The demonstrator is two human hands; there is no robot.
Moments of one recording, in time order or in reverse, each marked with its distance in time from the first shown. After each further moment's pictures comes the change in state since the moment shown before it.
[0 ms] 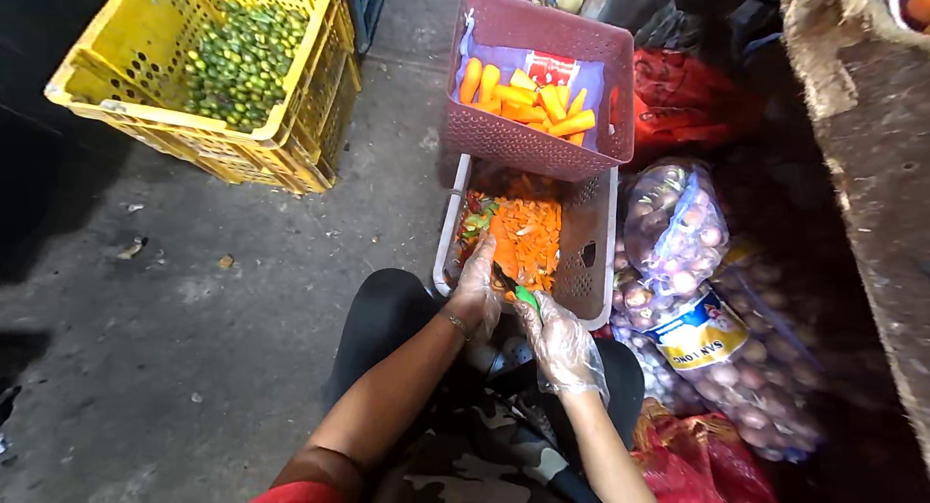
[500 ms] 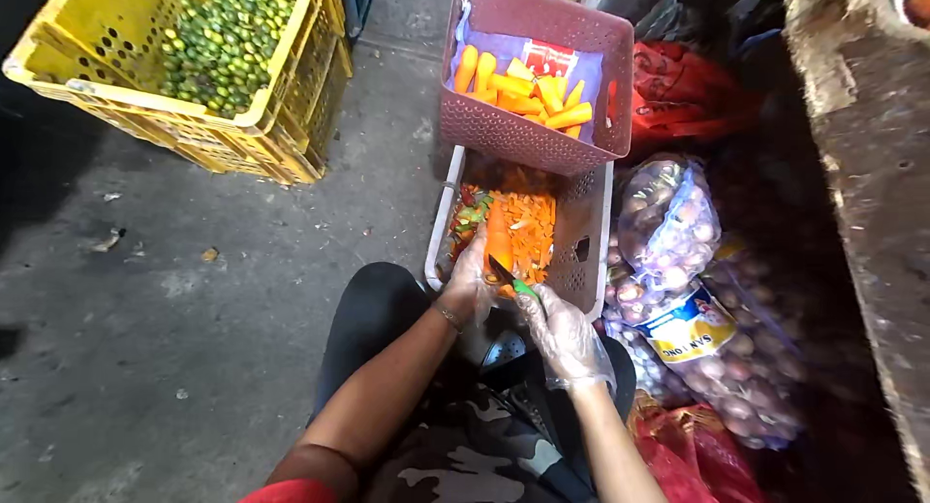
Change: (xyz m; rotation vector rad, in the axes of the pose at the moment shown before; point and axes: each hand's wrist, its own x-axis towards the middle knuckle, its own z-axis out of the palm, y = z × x) left_hand 0.008 -0.003 -0.007 0.032 -0.063 -0.025; right_hand 0.009 0.014 -0.015 0.077 -0.052 -0.056
